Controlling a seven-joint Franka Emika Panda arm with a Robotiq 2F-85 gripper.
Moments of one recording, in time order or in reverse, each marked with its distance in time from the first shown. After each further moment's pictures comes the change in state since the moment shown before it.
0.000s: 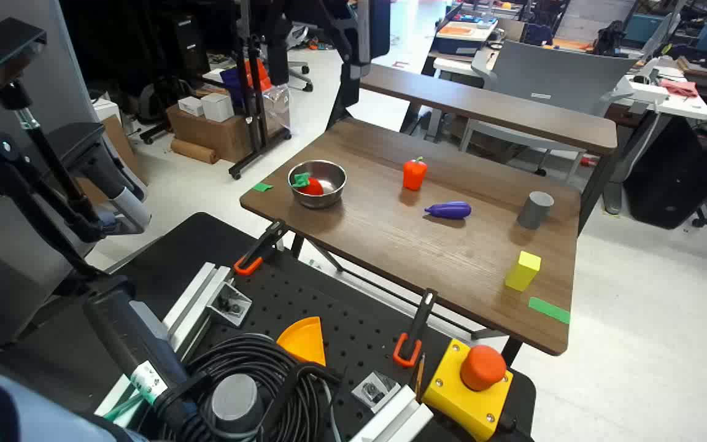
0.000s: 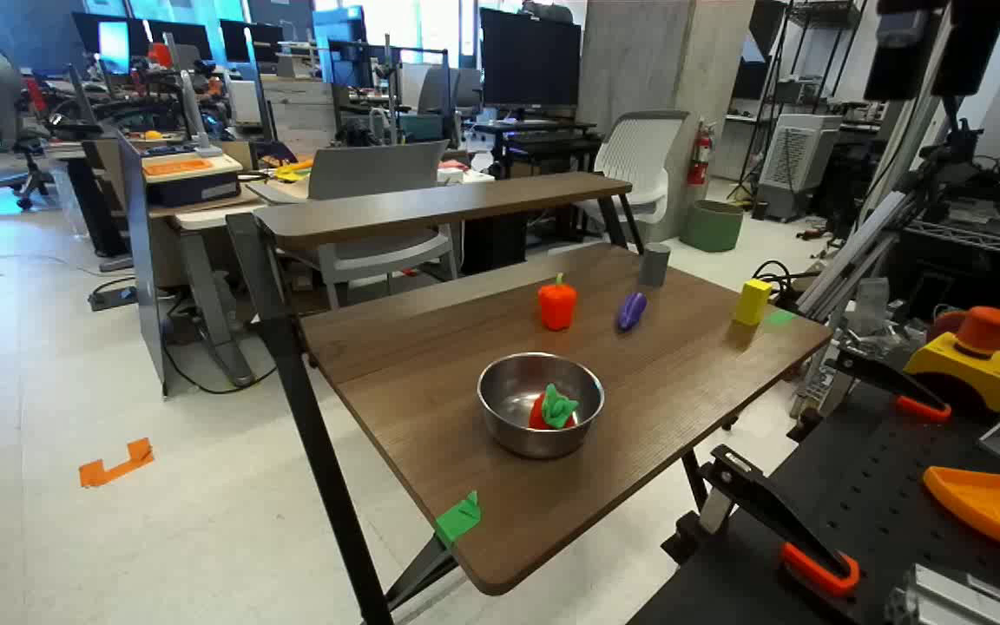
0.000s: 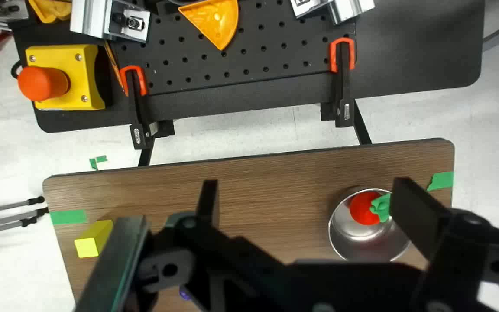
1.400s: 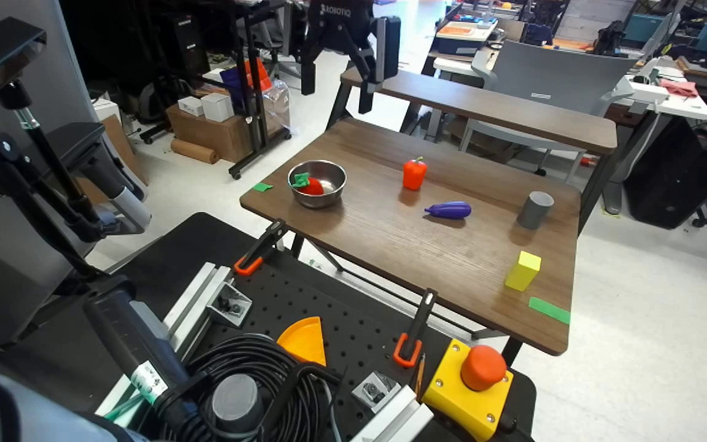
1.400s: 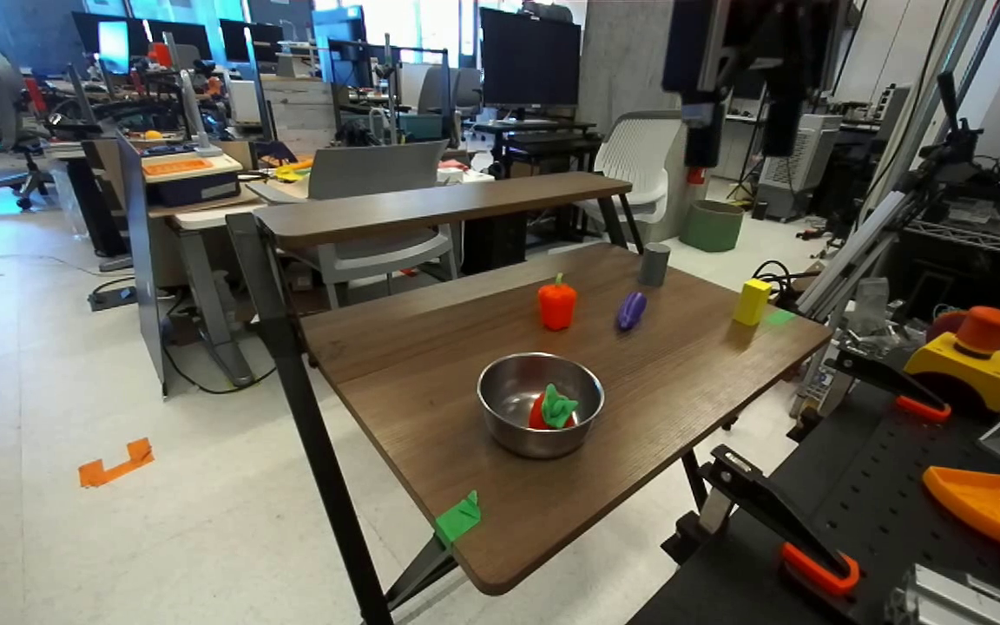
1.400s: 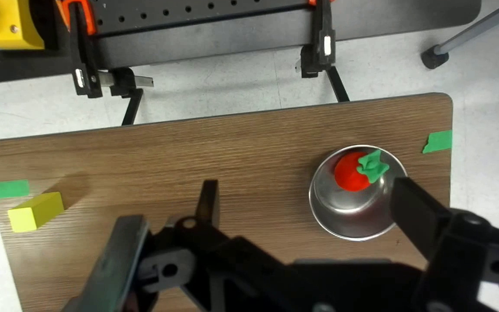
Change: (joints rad) arm 0.005 0.383 0.006 0.231 -0.023 0.111 0.037
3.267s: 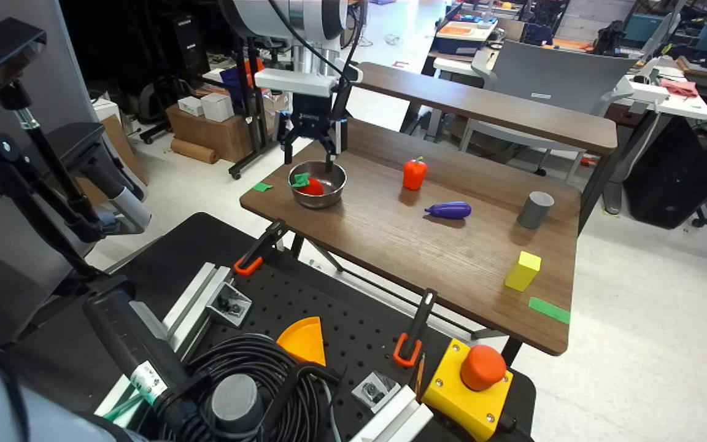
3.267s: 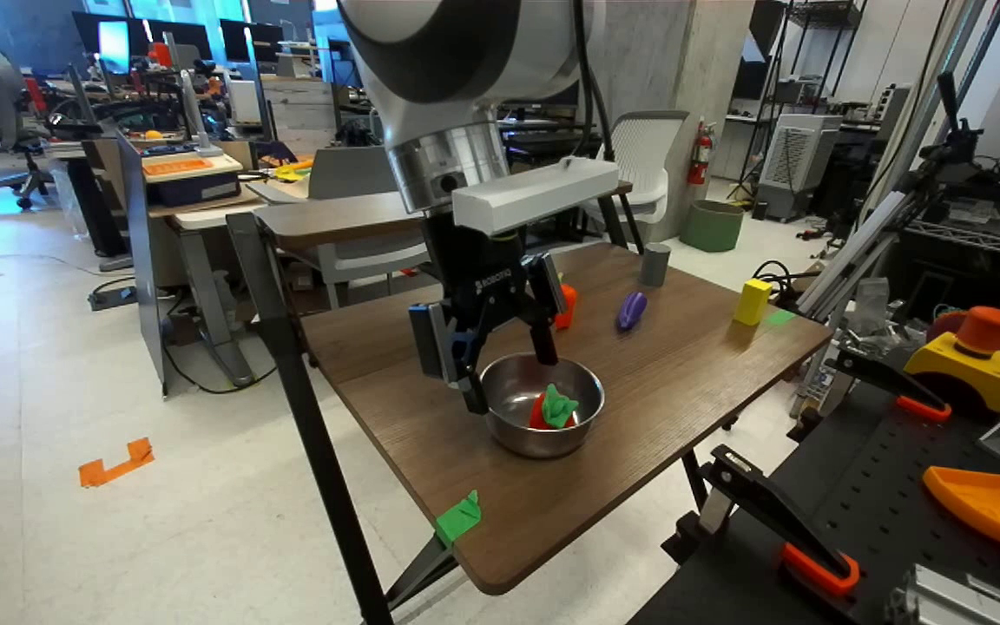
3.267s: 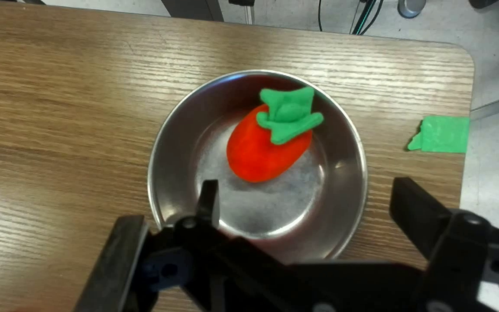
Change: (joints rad) arm 0.238 0.853 -0.047 0.681 -0.095 -0.091 0.014
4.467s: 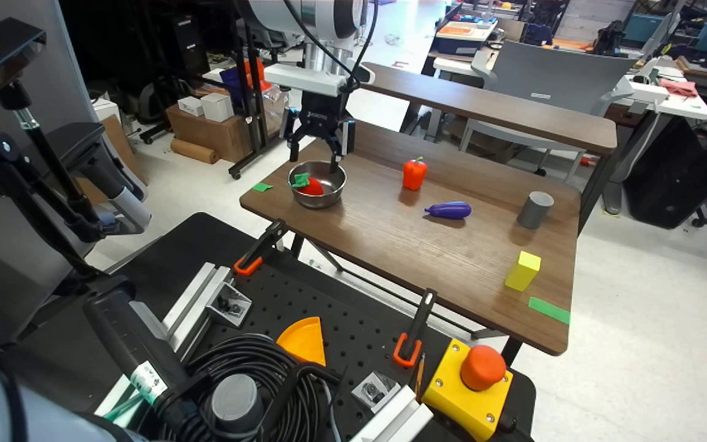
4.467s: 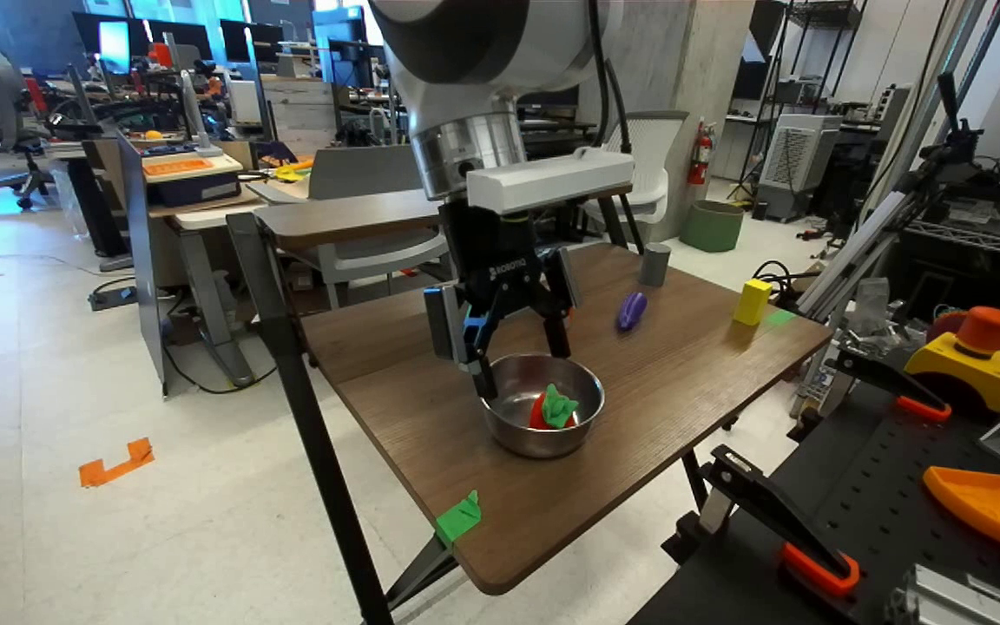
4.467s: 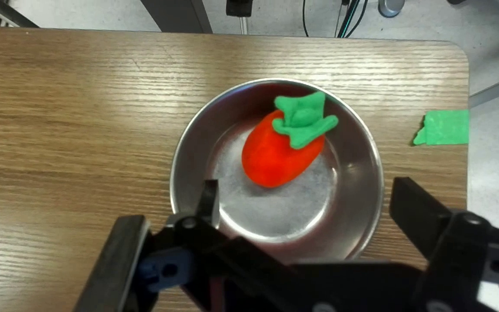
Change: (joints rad) arm -0.036 -0.018 -0.005 -0.014 0.057 -0.012 -0.002
